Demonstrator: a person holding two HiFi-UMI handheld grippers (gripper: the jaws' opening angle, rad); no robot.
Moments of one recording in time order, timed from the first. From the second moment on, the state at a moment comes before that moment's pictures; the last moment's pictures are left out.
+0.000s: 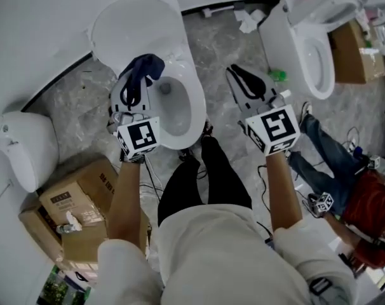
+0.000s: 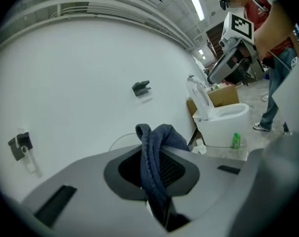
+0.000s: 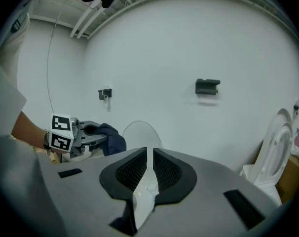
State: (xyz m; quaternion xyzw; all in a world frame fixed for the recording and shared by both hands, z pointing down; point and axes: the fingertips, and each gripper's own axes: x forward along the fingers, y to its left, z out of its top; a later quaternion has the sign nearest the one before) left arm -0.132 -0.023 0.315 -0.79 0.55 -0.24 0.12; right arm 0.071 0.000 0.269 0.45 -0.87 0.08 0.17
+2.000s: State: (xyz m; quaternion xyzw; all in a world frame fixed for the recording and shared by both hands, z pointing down) left arm -0.203 0.106 -0.003 -0.77 0.62 -0.05 0.14; right arm -0.035 0.062 -0.004 0.39 -0.92 -0.03 0.05
